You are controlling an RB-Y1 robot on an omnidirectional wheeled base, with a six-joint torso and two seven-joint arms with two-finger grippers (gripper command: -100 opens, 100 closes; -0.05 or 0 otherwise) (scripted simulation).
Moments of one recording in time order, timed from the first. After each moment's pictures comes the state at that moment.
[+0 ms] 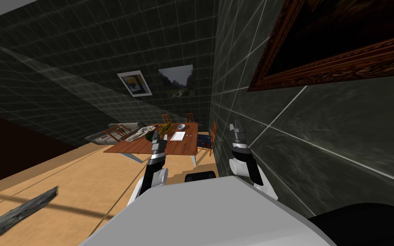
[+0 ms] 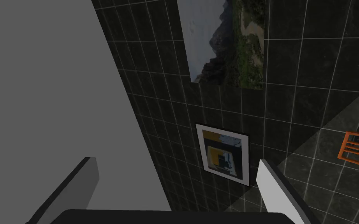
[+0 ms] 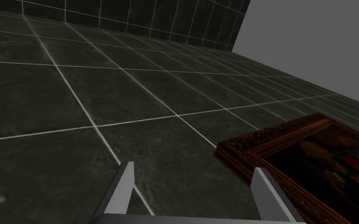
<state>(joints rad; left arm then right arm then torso) 0.47 0.00 0.00 -2.20 -0.12 -0.40 0.11 0.49 0.03 -0.06 -2.32 0.00 -0.41 0.14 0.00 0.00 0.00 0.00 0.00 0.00</state>
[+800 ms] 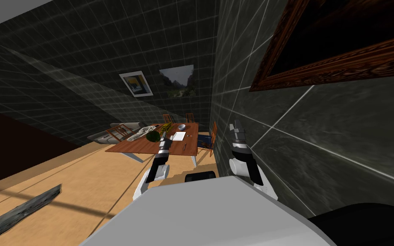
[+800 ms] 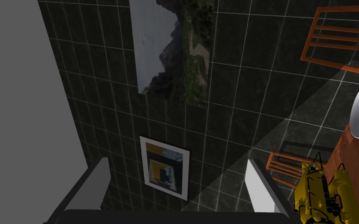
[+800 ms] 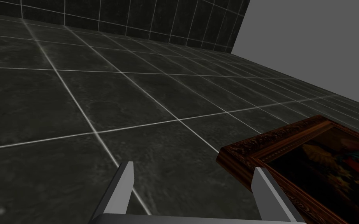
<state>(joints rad) 0.35 0.12 -0.02 -2.04 -0.04 -0.27 0.26 0.49 0.03 -0.06 -2.32 0.00 -0.41 0.14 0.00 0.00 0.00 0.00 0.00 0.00</state>
